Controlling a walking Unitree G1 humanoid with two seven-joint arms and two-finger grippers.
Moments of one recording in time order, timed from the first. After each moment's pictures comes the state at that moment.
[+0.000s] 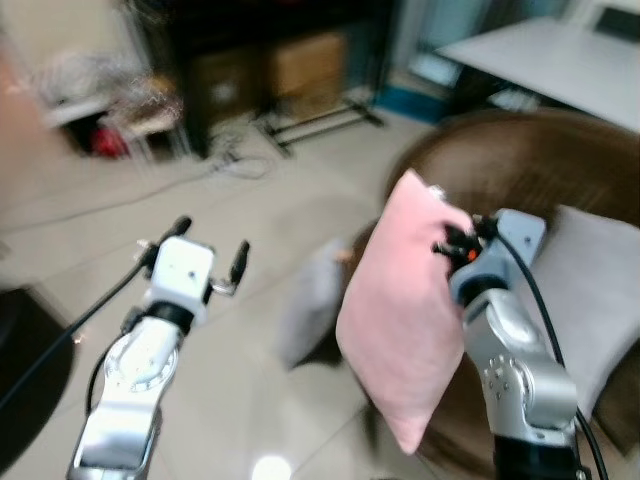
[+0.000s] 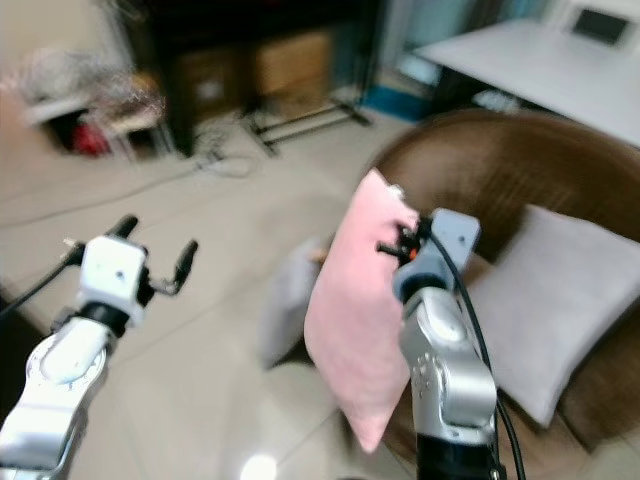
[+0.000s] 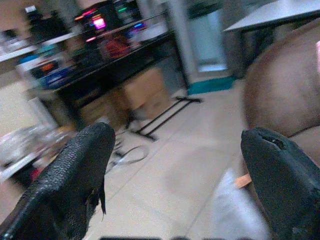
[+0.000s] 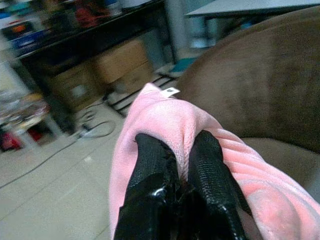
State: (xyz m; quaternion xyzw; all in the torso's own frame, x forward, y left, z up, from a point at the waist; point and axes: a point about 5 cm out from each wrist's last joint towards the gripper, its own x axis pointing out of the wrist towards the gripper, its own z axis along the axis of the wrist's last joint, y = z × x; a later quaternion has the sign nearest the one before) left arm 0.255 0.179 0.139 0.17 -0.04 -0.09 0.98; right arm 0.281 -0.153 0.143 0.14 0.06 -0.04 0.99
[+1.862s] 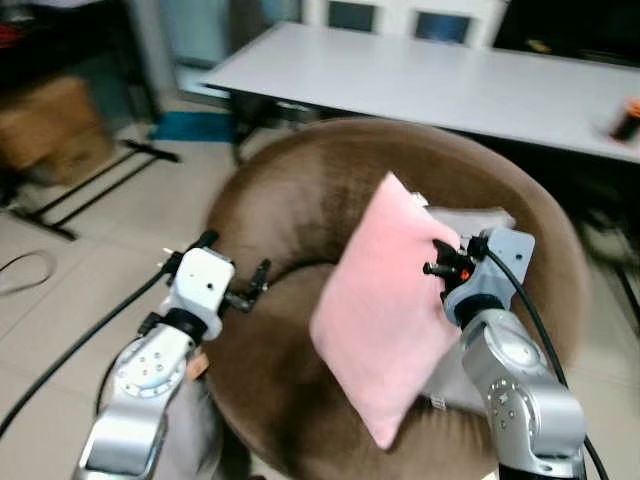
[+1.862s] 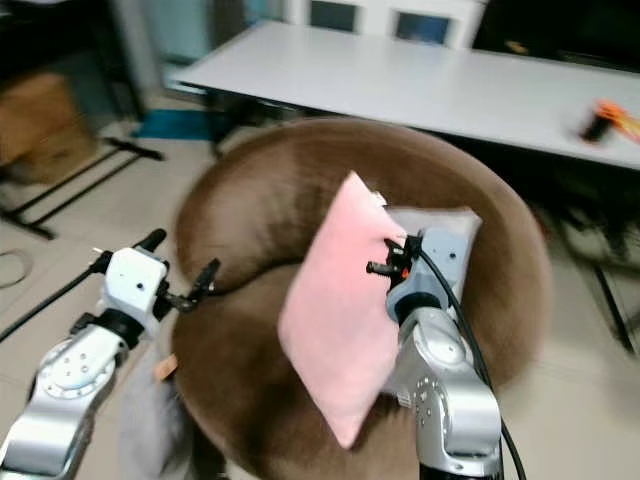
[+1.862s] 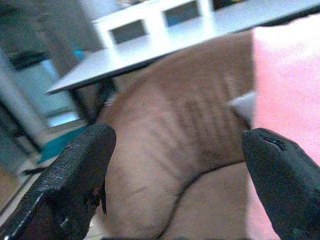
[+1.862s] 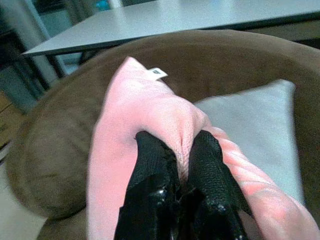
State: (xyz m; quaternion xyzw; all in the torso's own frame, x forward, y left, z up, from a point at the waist) left arm 0.249 0.164 0.124 0.17 0.00 -0.16 0.97; right arm 0.261 -0.147 0.137 0.12 0.09 -0.02 0.99
